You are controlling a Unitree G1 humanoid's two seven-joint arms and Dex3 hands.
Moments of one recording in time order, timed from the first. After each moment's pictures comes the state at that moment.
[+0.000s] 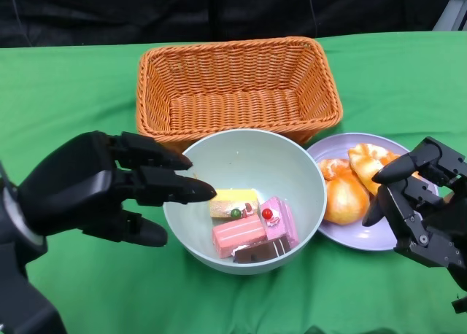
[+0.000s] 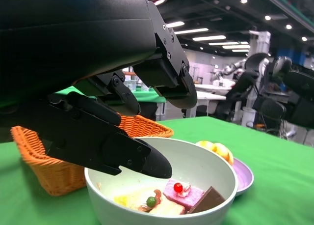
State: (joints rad) left arm -0.52 0.45 0.03 0.70 0.81 -1.41 0.08; right arm 0.09 -0.06 -0.04 -0.23 0.33 -0.15 0.26
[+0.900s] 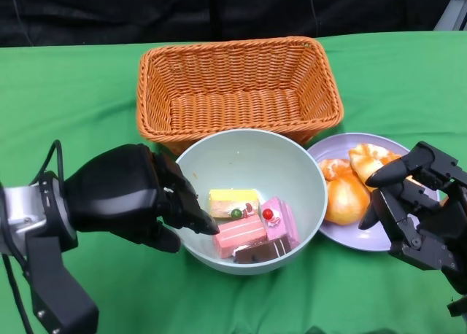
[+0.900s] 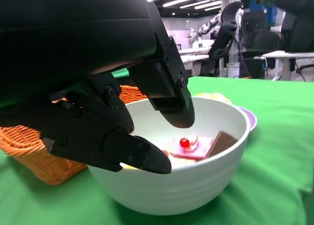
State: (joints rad) left arm -0.76 0.55 -0.55 0.86 1.25 -1.21 0.77; right arm 0.10 -0.04 -0.03 -0.24 0.28 -0.14 0.24
